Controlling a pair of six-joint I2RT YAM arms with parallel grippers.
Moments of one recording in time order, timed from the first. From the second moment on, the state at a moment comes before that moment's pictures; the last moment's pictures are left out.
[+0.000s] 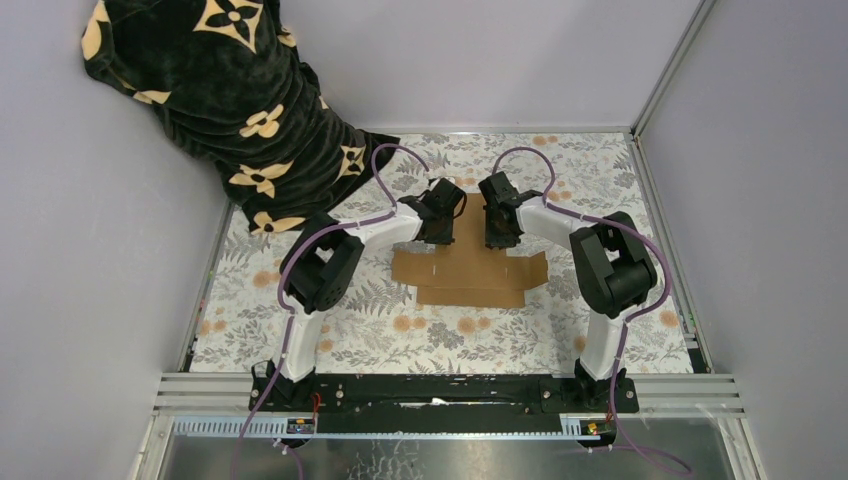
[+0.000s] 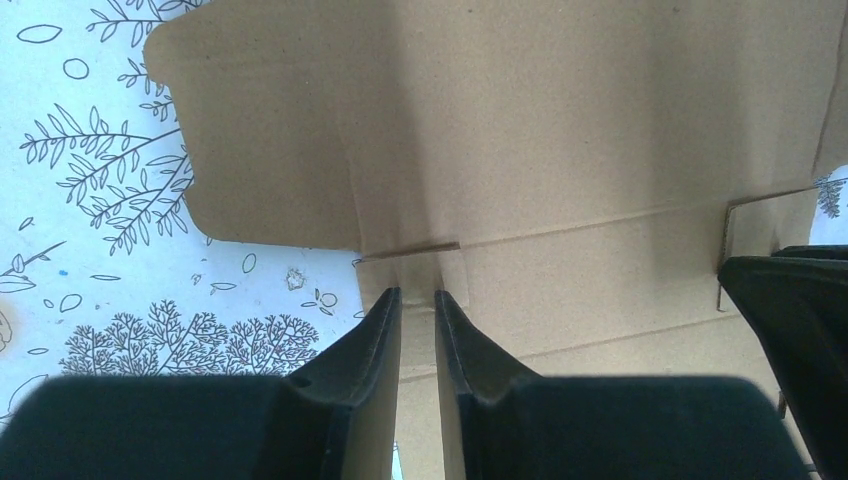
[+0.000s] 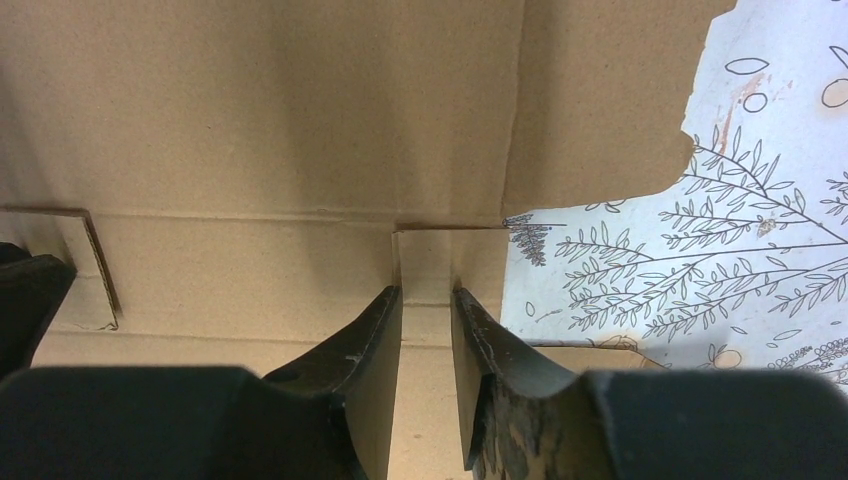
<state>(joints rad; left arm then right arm) -0.68 2.10 1.48 -0.40 -0.15 -0.54 0.46 1.90 1.23 -0.50 0.17 0.44</state>
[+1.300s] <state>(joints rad) -0.62 2.14 1.51 -0.32 -0.21 -0.55 0.46 2.05 1.40 -0.44 0.16 0.47</state>
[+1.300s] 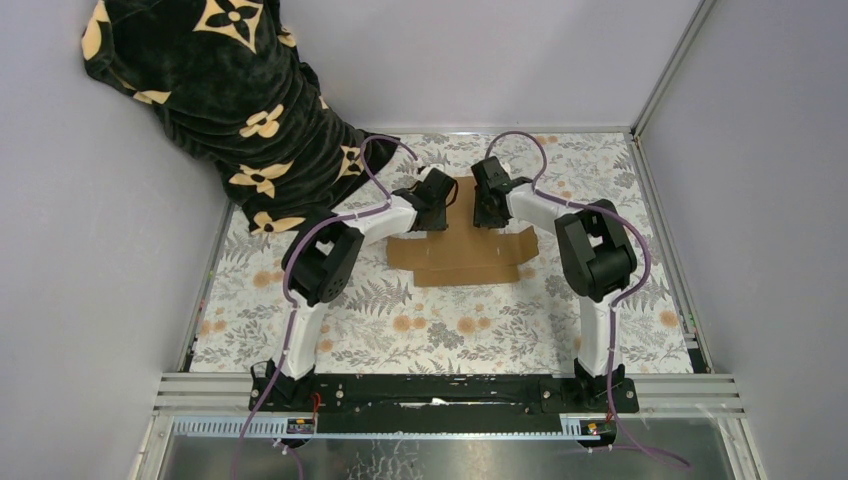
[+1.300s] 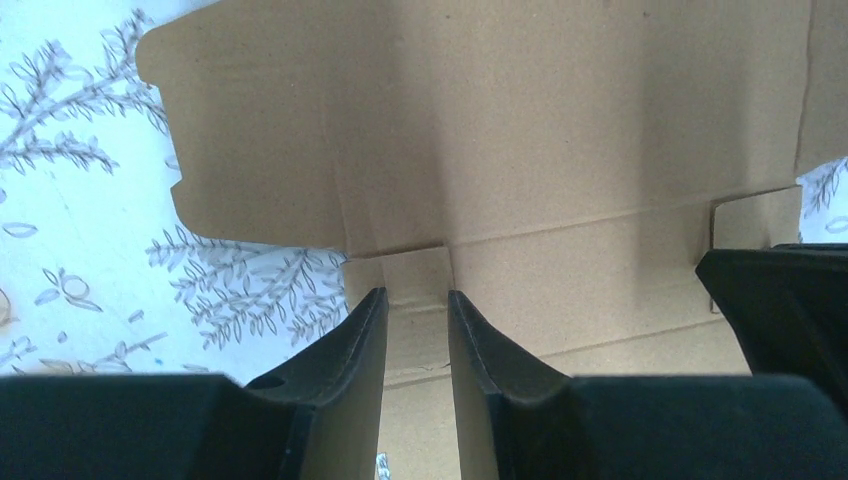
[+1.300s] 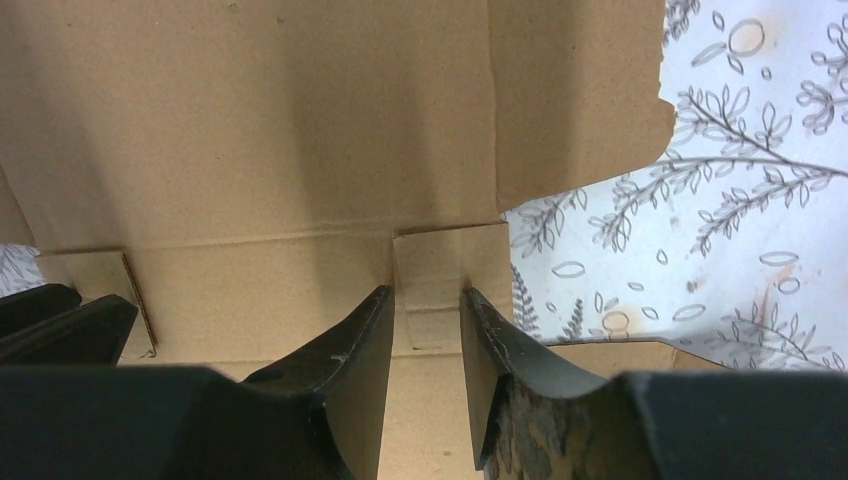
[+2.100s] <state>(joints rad) -0.54 2.20 1.63 -0.37 -0.16 -0.48 0.45 2.13 1.53 -0.44 0.11 0.46</state>
